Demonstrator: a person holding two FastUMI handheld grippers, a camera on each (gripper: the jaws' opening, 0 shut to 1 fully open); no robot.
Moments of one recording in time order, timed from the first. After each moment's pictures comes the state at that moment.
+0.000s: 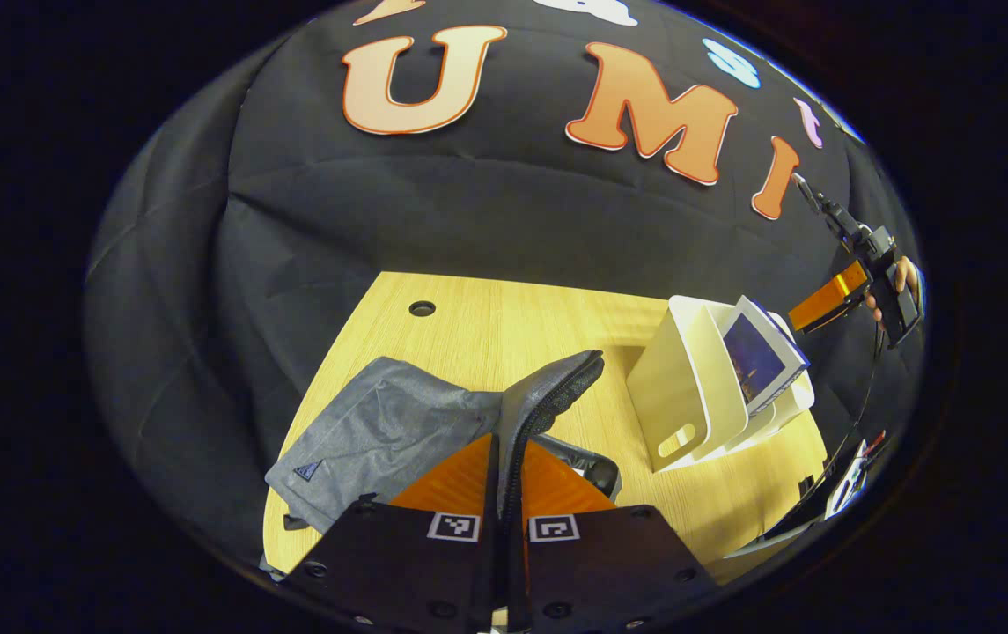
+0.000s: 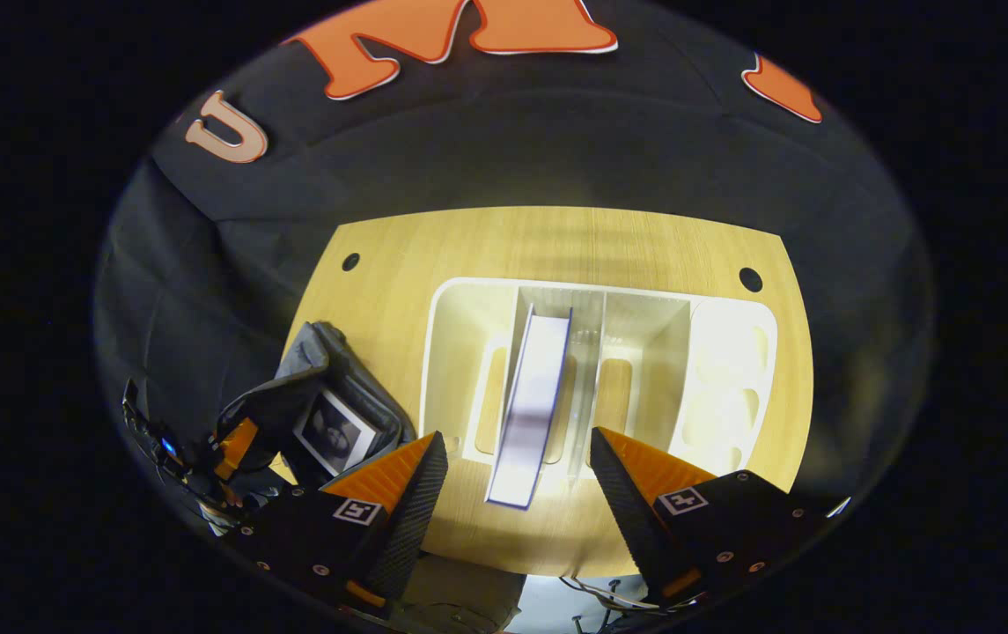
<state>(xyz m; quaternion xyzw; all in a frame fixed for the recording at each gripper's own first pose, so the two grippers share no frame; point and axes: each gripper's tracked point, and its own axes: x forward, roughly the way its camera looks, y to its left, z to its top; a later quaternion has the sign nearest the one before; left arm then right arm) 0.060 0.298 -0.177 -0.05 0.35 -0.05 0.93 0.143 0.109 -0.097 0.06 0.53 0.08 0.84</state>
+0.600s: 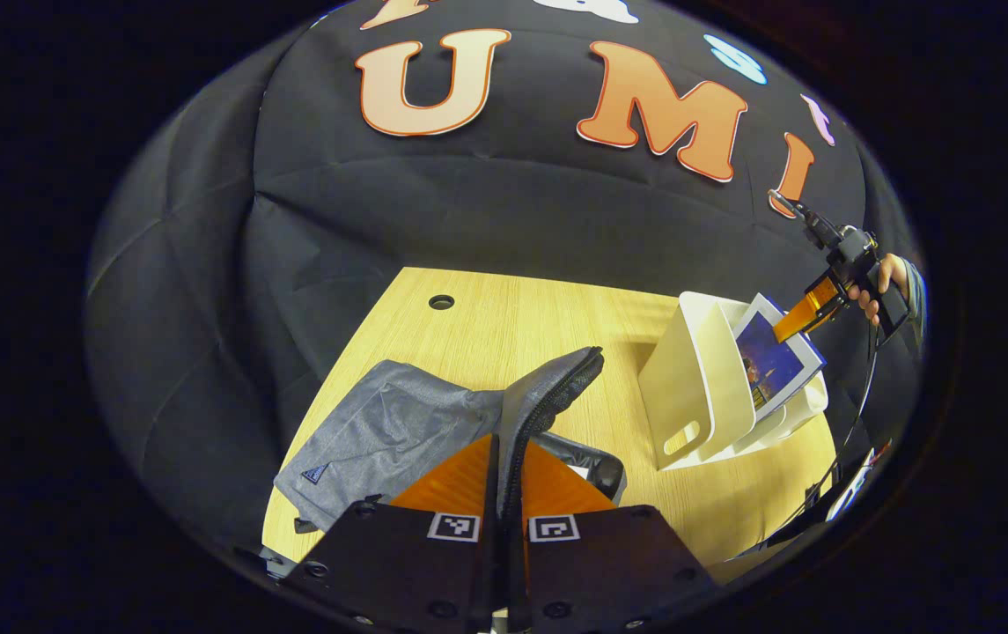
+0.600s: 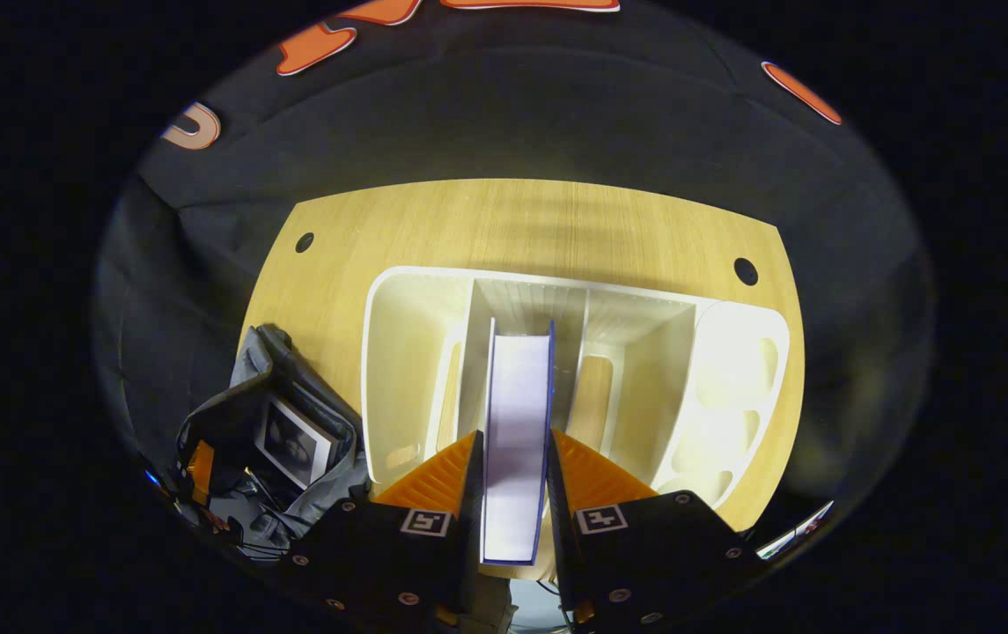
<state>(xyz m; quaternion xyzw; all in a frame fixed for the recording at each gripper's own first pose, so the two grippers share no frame) 0.044 0.290 -0.172 -0.04 0.35 -0.01 0.94 0.170 0.099 -0.134 0.04 0.57 0.04 0.82</state>
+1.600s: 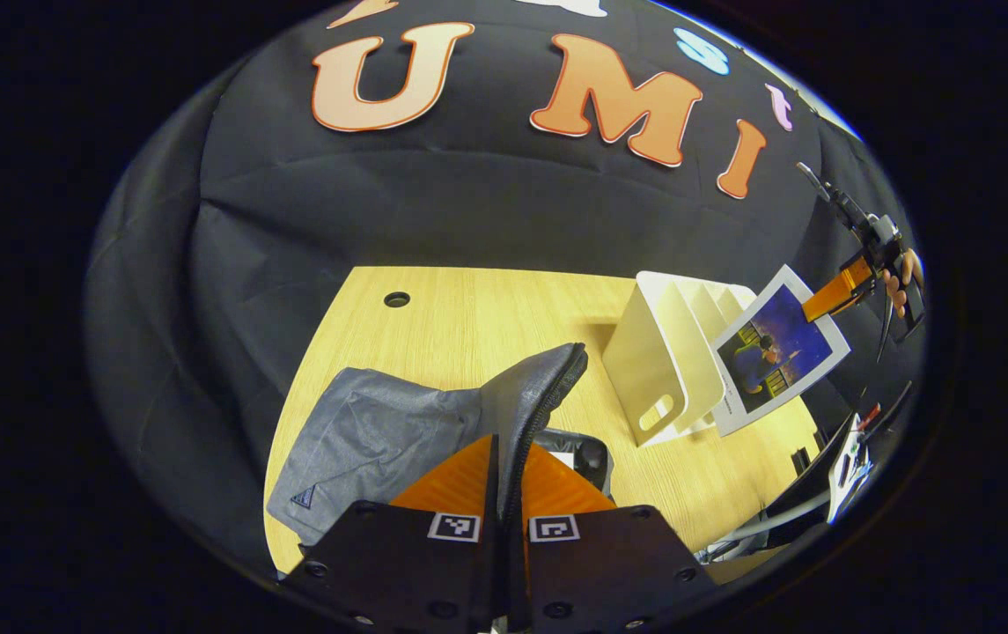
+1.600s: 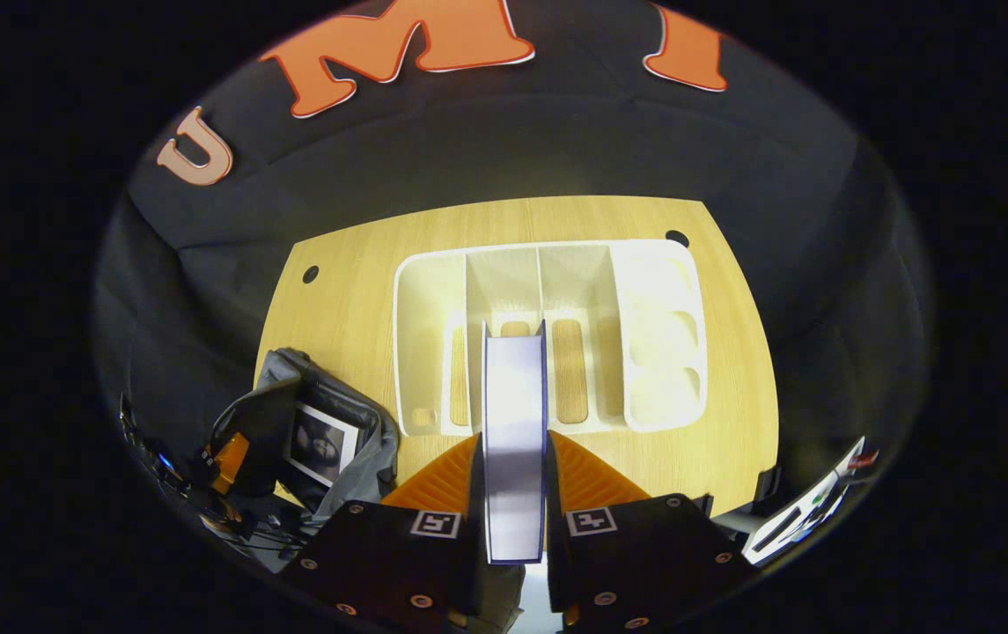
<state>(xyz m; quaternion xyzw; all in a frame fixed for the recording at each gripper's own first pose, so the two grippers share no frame) 0.040 0.290 -0.175 -0.03 0.36 -0.13 0.92 0.057 0.104 -0.074 0.10 0.52 -0.04 0.85</state>
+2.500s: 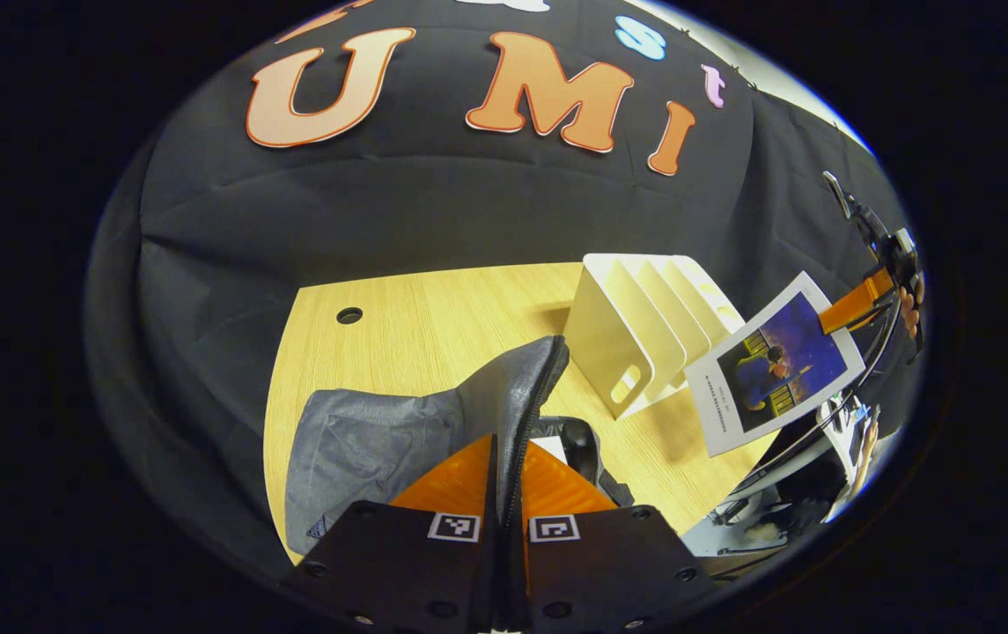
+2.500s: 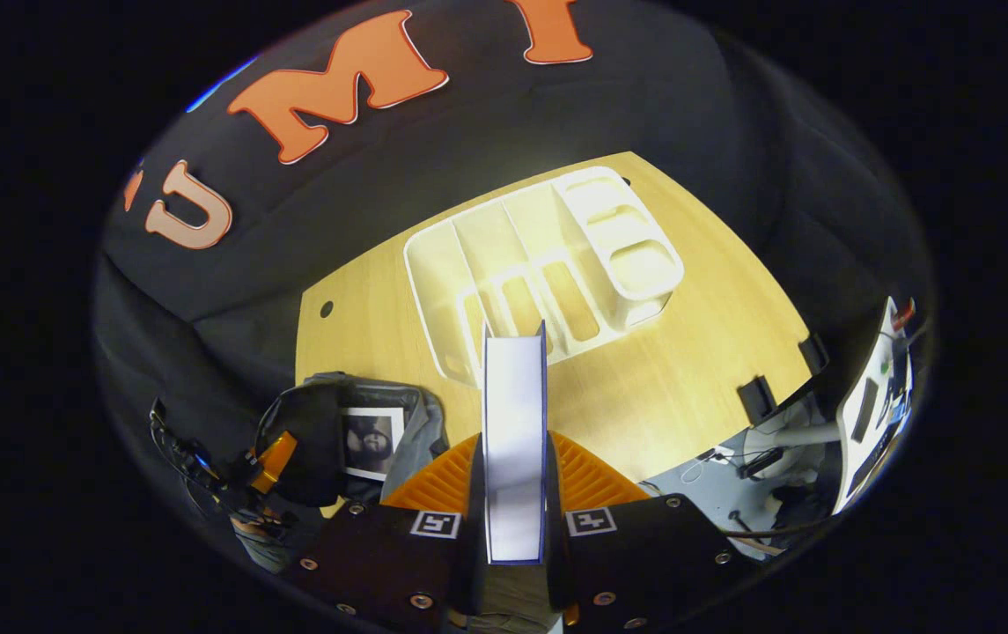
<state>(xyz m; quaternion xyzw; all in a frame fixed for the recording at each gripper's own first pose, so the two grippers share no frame) 0.033 0.299 -0.172 0.02 0.35 -0.24 0.91 -0.064 0.174 -0.071 0.24 0.47 -0.10 0.84</state>
